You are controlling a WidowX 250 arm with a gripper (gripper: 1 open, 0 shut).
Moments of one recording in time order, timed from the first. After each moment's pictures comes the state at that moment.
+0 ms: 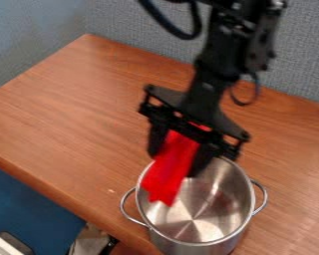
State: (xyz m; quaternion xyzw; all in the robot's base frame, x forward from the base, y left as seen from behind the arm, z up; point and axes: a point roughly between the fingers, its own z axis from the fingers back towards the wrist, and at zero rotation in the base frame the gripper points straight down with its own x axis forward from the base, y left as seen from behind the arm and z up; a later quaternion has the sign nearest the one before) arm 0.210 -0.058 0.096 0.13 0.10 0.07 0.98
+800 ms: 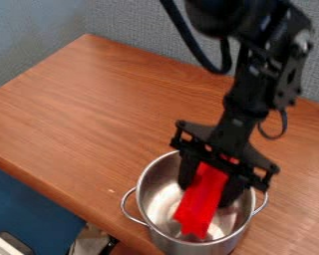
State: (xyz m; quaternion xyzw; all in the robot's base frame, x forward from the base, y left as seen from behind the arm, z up) arm 0.213 -0.086 0.061 0.10 0.11 0.05 0.99
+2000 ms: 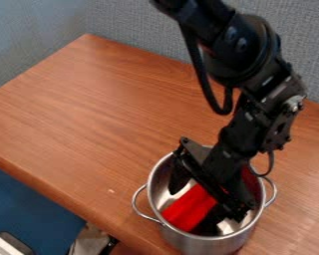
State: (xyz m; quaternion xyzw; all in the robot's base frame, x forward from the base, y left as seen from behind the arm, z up) arm 0.221 -0.065 0.019 0.15 0.11 -0.11 0.98
